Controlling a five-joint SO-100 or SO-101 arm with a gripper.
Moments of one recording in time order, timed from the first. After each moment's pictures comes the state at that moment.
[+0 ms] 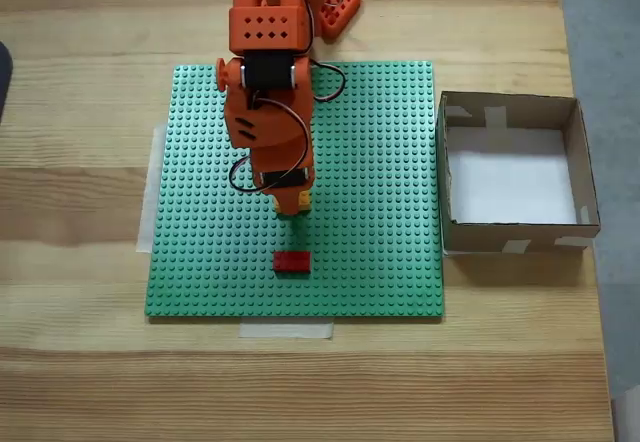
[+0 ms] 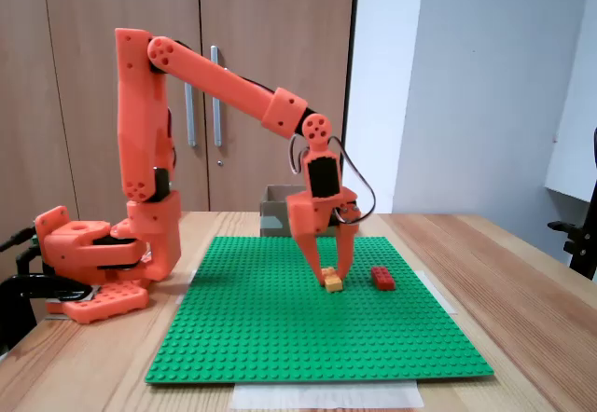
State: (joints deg) arm -0.5 88.0 112.2 54.2 -7.7
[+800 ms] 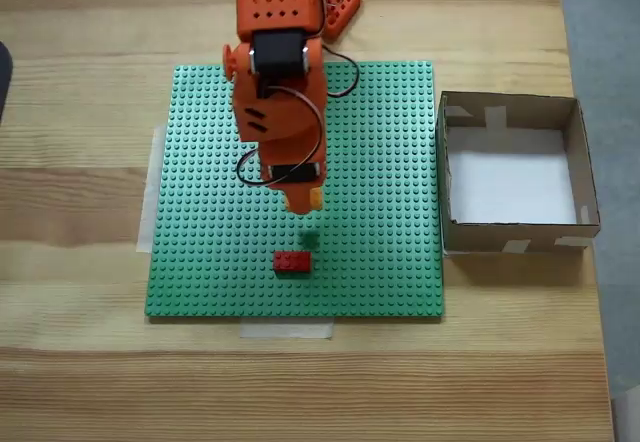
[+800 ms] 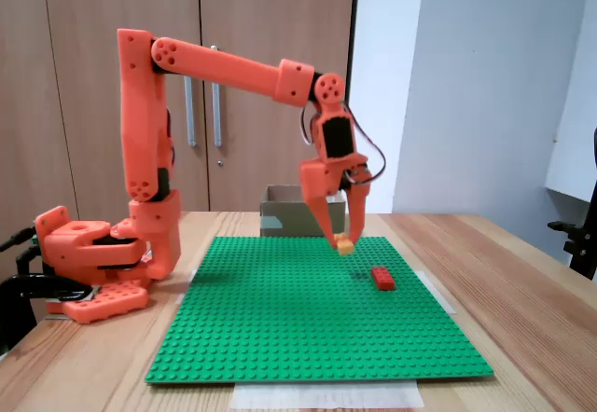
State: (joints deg) arm -5.0 88.6 95.9 68.3 0.1
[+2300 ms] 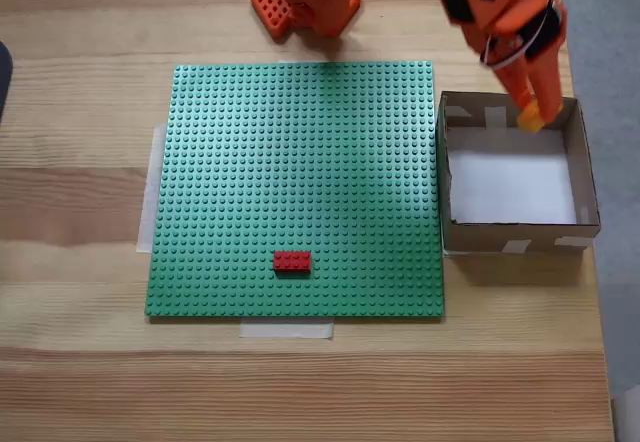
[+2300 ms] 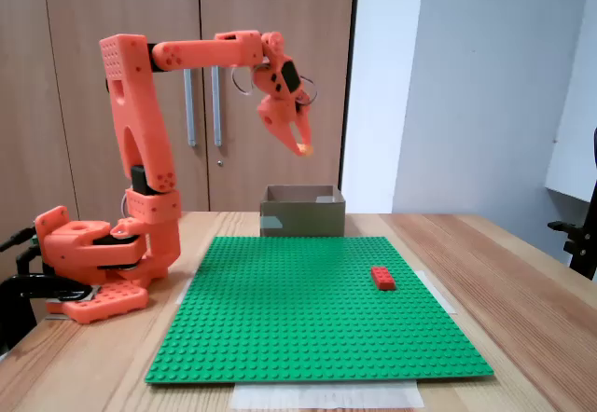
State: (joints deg) arm -46.5 95.7 85.3 63.3 3.6
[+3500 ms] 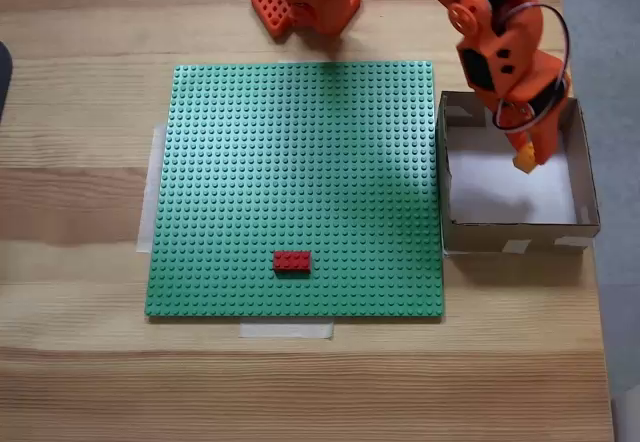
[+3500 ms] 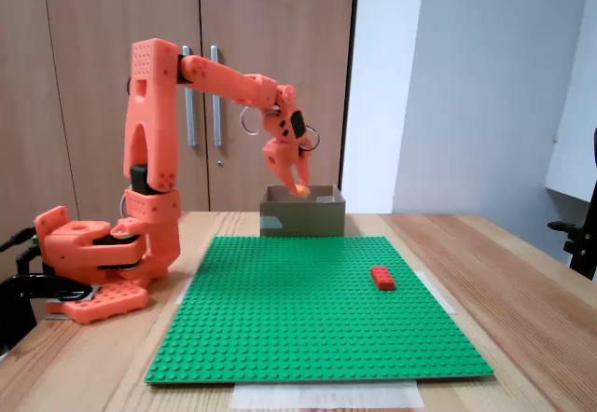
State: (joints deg) arm -48.3 79.6 87.6 55.1 4.3
